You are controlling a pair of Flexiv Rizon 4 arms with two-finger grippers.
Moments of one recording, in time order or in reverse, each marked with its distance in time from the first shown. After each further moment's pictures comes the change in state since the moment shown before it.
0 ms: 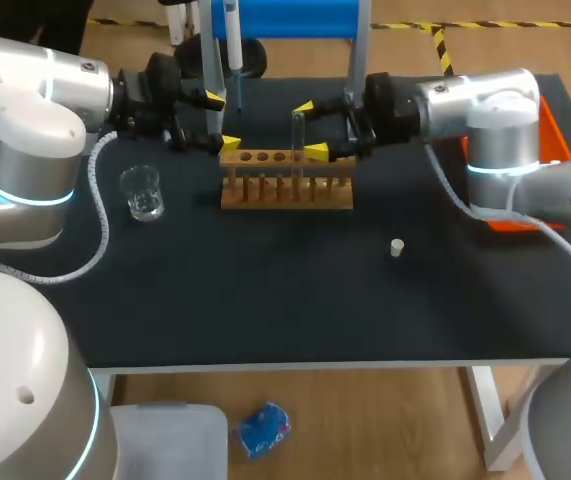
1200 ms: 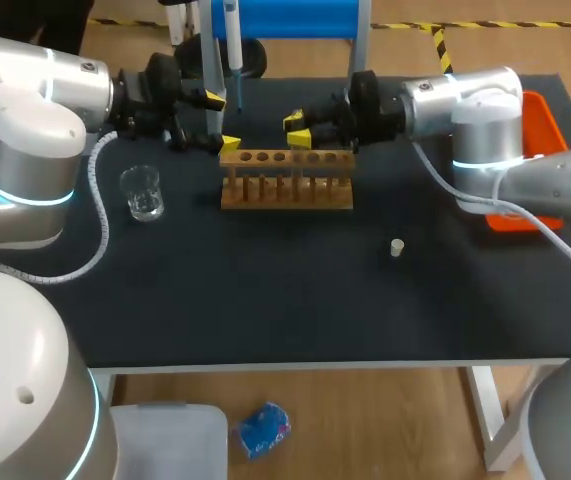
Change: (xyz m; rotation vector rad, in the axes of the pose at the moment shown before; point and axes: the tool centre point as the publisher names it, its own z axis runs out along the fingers) left arm 0.000 0.000 0.000 0.000 0.000 0.000; right arm -0.010 -0.002 0.017 -0.007 0.018 0.014
